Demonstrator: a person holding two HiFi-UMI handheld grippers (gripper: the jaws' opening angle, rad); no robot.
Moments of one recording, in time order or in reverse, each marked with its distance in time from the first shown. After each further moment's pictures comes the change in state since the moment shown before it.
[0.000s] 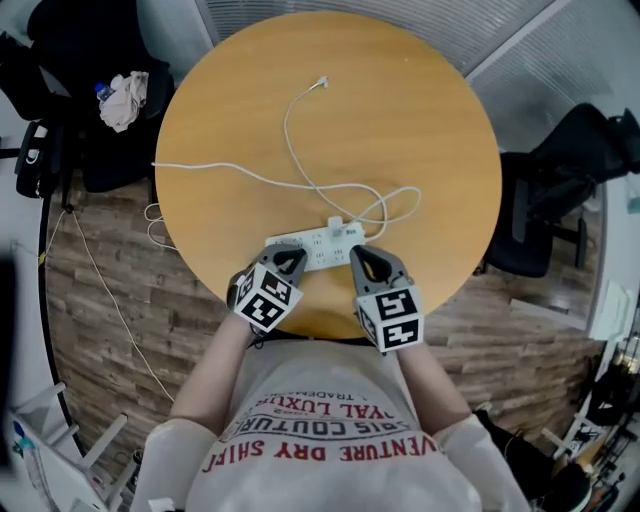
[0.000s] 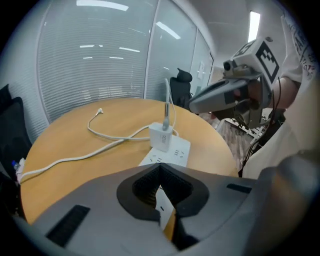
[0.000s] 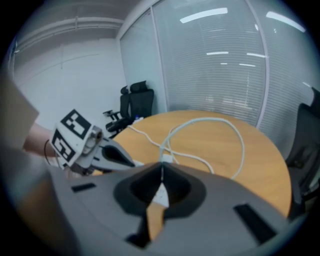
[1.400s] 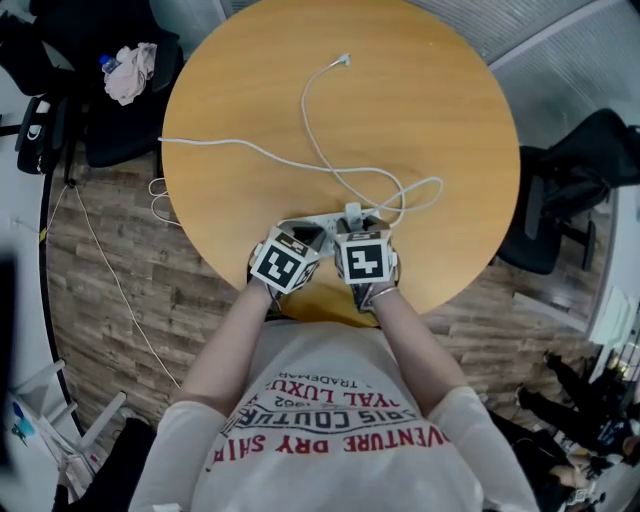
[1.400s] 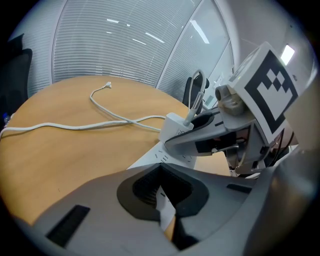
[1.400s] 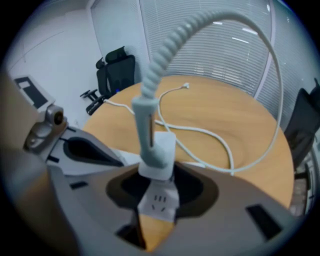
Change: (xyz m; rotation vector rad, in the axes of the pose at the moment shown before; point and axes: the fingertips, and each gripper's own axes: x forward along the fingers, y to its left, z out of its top) left arm 0.031 0.010 -0.010 -0.308 0.065 -0.093; right arm 0.102 -0.003 -0.052 0.135 0.348 -0.122
